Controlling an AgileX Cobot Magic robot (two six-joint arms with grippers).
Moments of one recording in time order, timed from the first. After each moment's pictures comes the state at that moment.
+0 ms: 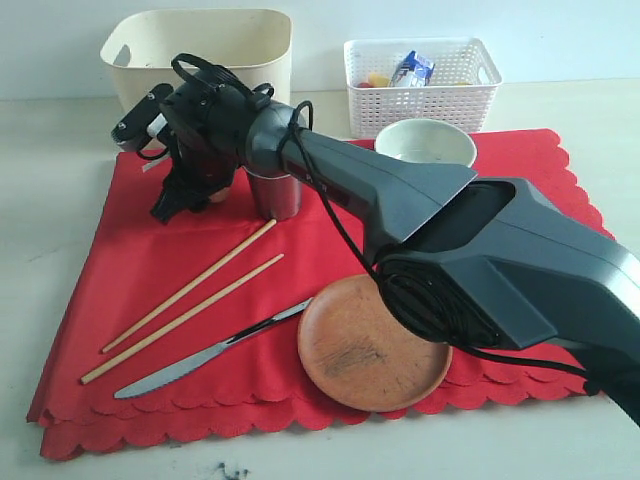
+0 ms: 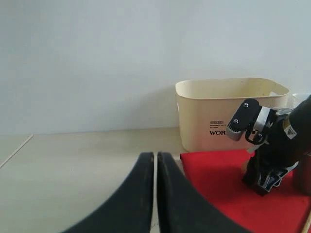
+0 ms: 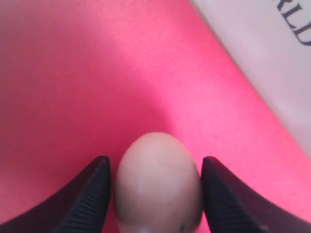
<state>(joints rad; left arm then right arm) -0.01 0.01 0.00 -0.06 0.08 0.12 0.79 2.79 -2.59 -0.26 0.93 -0.05</state>
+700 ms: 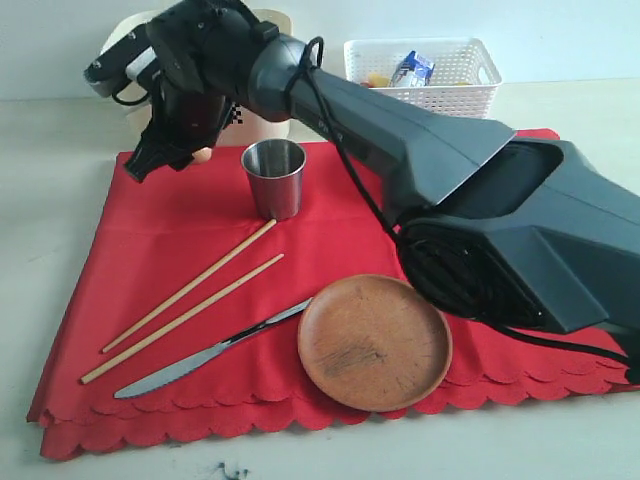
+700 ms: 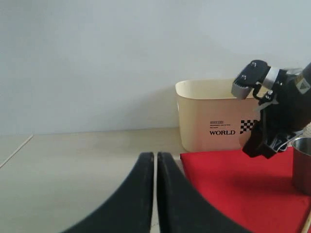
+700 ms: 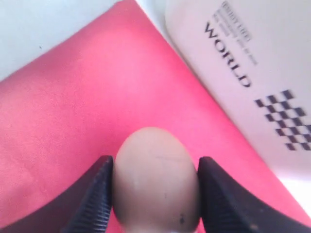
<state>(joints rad) -0.01 0.01 0.00 -0.06 0.08 0.12 0.79 2.66 -2.59 -0.17 1.01 -0.10</state>
